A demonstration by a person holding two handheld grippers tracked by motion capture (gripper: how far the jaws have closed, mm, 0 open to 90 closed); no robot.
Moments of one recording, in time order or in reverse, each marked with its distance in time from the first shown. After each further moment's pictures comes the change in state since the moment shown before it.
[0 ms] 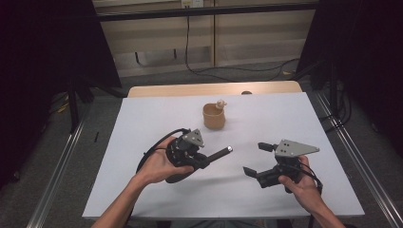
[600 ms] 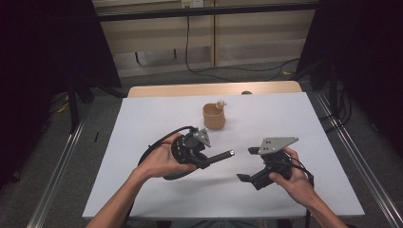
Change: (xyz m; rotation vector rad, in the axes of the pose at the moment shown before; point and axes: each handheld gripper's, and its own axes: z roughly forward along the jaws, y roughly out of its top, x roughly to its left) left arm 0.004 0.018 0.002 0.133 -0.021 0.039; right arm 0.004 0.017 0.021 0.247 0.121 -0.066
